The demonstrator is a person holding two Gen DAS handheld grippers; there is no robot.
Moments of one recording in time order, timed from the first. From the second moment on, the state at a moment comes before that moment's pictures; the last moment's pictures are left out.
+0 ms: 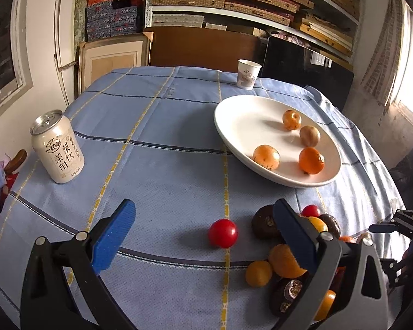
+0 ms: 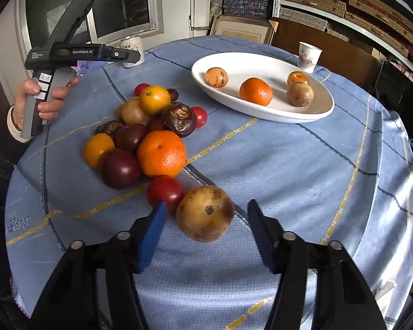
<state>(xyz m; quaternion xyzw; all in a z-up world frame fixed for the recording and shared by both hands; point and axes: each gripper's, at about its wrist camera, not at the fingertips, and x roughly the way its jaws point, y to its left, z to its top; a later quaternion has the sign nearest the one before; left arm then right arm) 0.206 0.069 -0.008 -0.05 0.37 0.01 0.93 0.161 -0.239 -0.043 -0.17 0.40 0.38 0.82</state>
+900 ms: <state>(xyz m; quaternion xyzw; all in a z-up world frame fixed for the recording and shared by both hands) 0.105 -0.049 -0.030 0.09 0.38 -0.18 0.90 0.181 -0.267 -0.027 -0.05 0.38 0.37 0.84</state>
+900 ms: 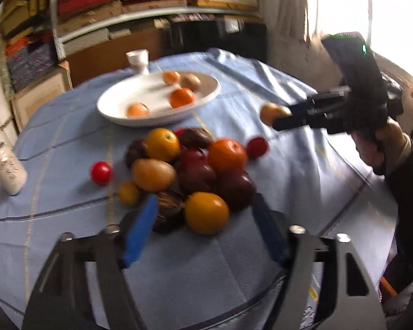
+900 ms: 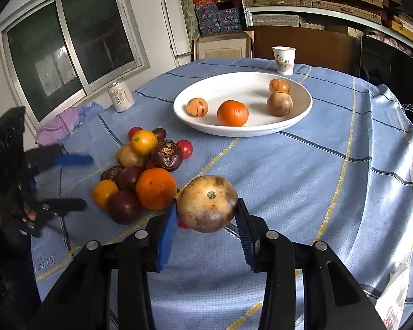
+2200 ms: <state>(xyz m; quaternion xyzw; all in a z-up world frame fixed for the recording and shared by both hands) 0.132 -0.058 -0.048 0.10 0.44 -0.20 0.87 0.171 -0.265 -0.020 -0.05 0.37 0.39 0.84</state>
